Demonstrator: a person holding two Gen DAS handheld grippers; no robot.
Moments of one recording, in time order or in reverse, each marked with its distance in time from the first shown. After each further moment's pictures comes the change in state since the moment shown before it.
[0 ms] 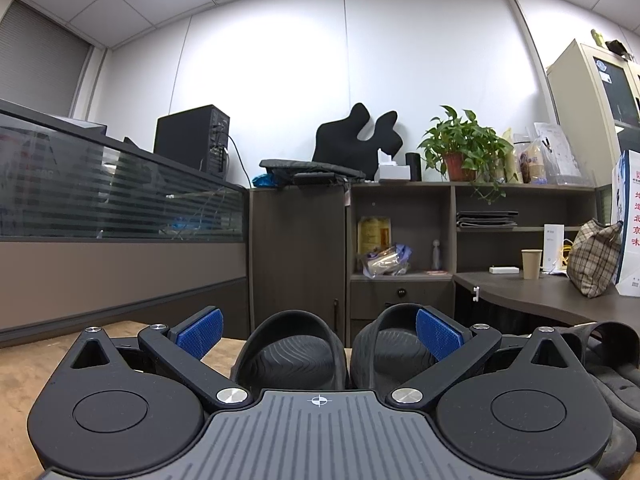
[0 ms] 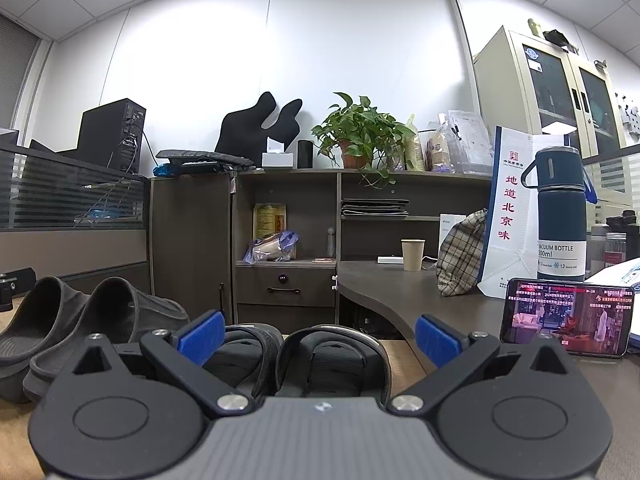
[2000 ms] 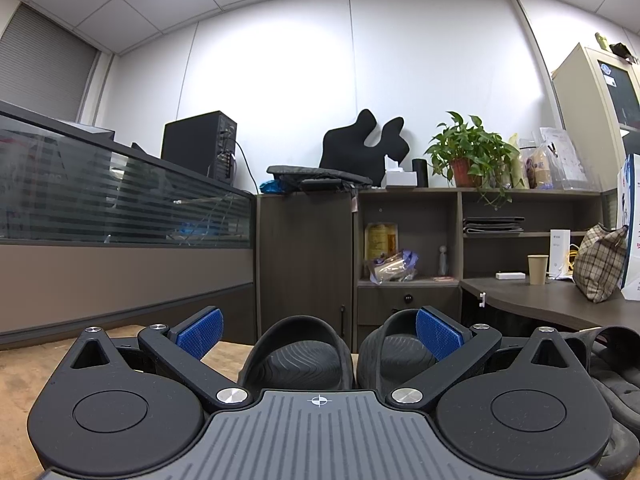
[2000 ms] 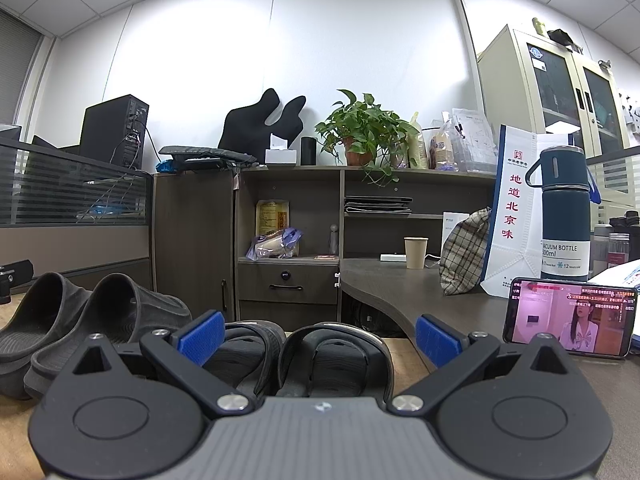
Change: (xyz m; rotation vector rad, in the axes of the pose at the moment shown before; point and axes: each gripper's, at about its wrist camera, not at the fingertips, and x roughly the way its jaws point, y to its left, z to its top) left arm -0.002 -0.004 0.003 -0.001 -0.017 0.023; right arm 0.001 0.000 -0.001 -0.007 0.009 0.008
